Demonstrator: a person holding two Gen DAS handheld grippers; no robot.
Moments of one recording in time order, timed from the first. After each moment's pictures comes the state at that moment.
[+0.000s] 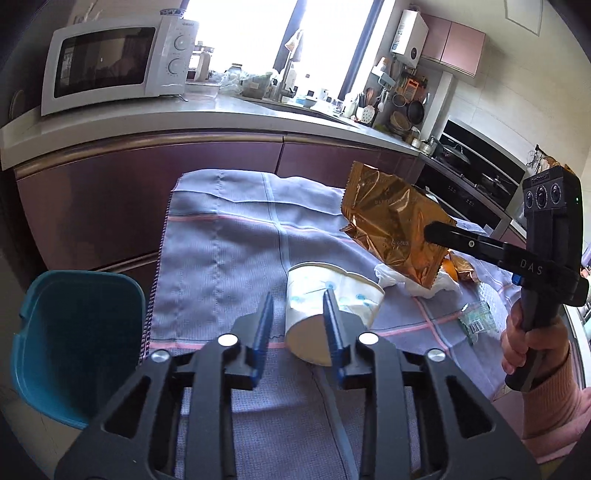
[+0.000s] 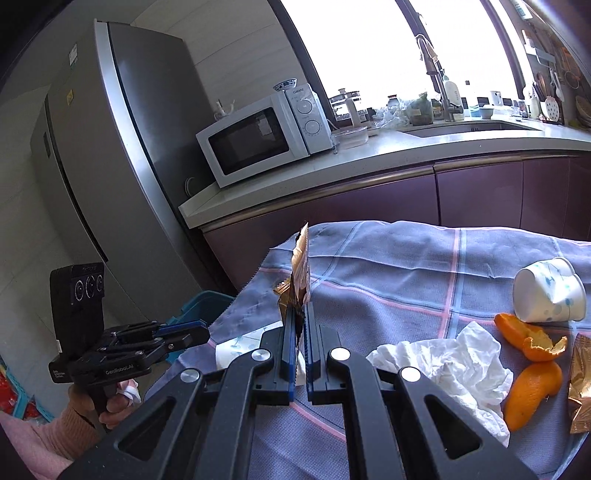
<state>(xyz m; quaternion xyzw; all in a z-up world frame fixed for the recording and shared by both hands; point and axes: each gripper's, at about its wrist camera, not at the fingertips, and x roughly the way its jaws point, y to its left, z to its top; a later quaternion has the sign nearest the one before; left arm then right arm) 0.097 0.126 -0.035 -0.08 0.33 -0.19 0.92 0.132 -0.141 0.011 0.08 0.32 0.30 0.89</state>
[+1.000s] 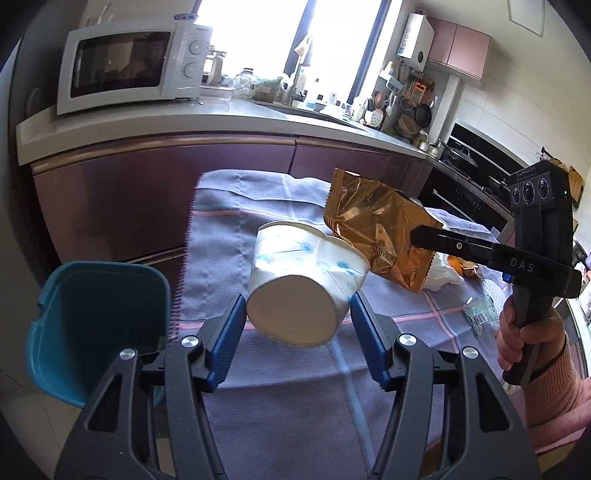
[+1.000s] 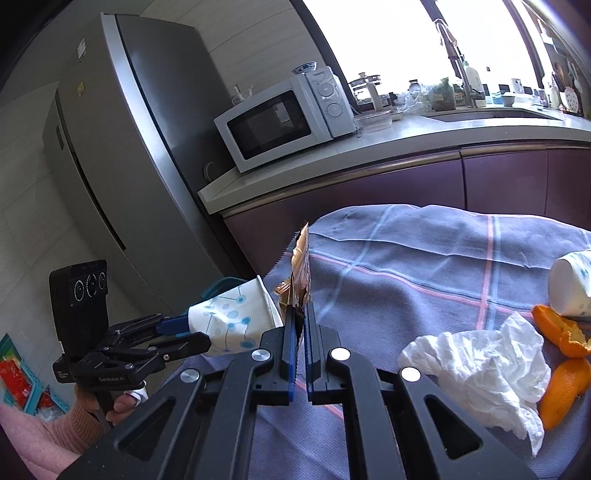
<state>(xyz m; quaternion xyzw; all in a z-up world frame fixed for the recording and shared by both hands) 0.080 0.143 -0.029 -0.08 0.32 -0.17 0.93 0.136 -0.105 0.003 0.08 0.34 0.36 0.86</state>
